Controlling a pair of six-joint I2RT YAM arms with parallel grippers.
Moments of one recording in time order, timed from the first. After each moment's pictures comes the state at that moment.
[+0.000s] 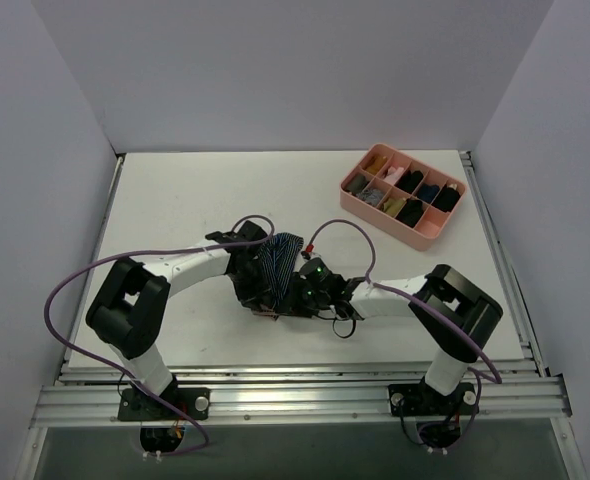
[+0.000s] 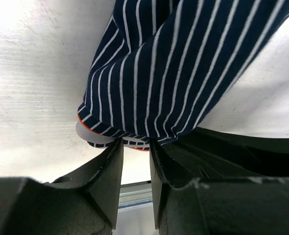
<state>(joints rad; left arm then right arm) -0.60 1.72 1.09 -0.73 0.16 -0.91 0.87 1.70 0.72 0.19 -0.13 0.98</state>
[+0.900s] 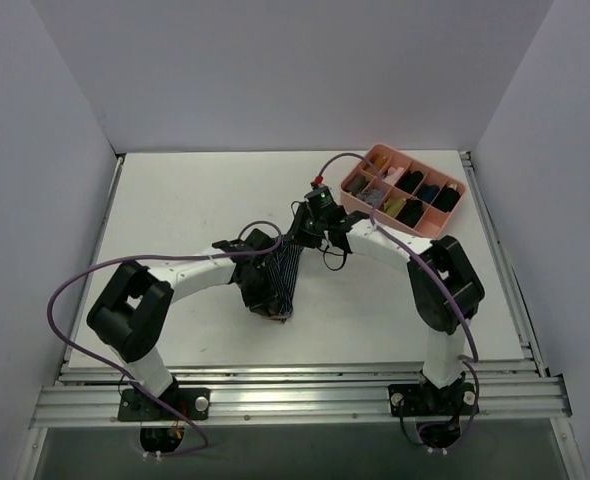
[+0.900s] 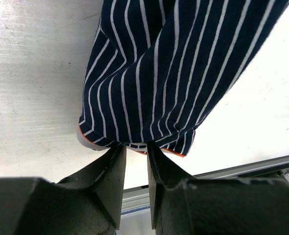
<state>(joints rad) -0.67 1.71 1.03 -0.62 0.16 -0.96 0.61 1.87 1.27 -0.15 -0.08 0.81</state>
